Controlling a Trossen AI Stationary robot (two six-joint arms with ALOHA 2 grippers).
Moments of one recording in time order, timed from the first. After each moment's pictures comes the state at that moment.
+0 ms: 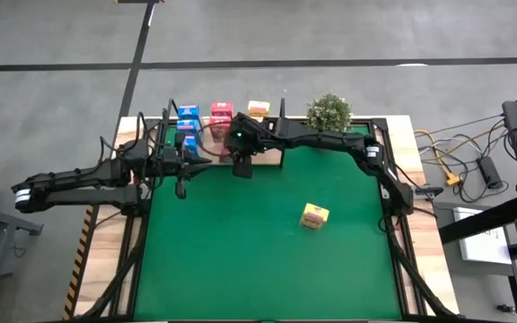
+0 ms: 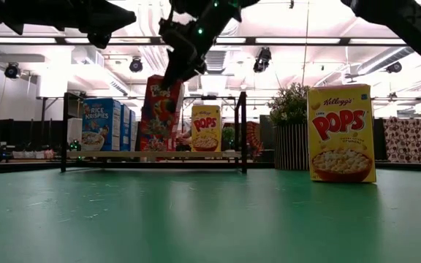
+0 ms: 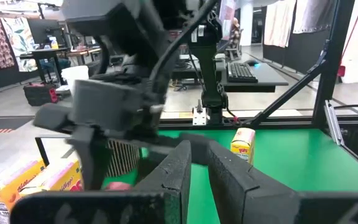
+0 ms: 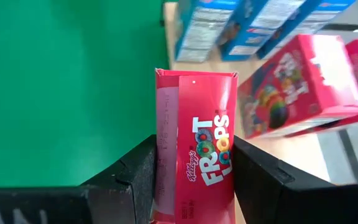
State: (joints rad) left arm 0.25 0.63 0.50 0.12 0.16 0.07; right arm -0.22 2.19 2.19 -0.82 0.04 -0.21
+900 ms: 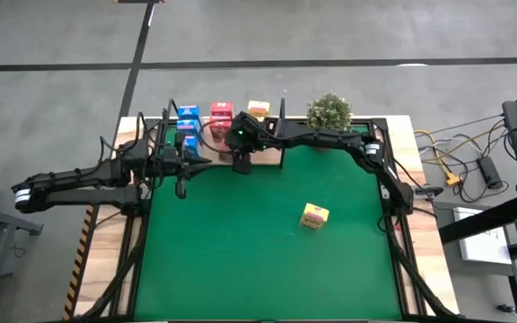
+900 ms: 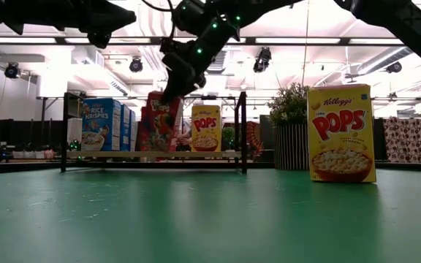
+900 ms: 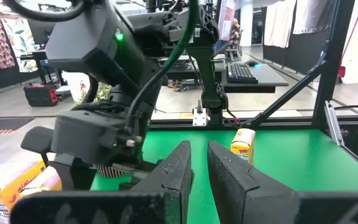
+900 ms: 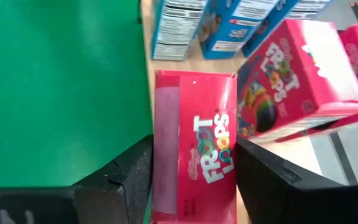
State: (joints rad) left arm 0.25 0.63 0.50 0.13 0.16 0.07; right arm -0.26 2.19 2.06 -0.64 0.05 -0.24
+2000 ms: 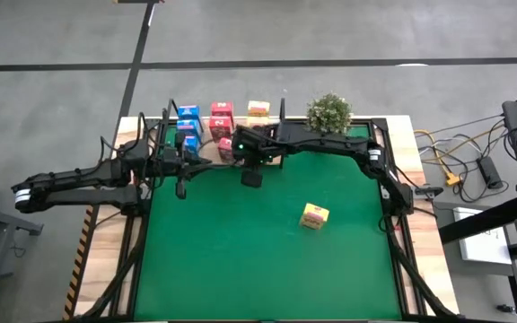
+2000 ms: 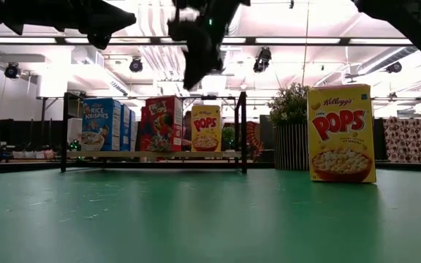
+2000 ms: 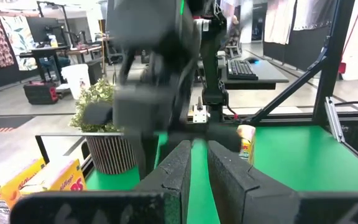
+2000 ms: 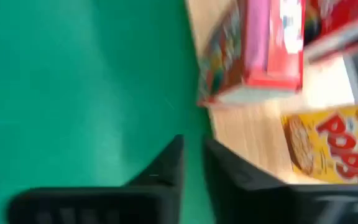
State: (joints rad) left arm 0.25 0.63 0.50 0.12 0.16 0.07; right arm -0.17 2.18 2.22 -1.08 0.10 -0.04
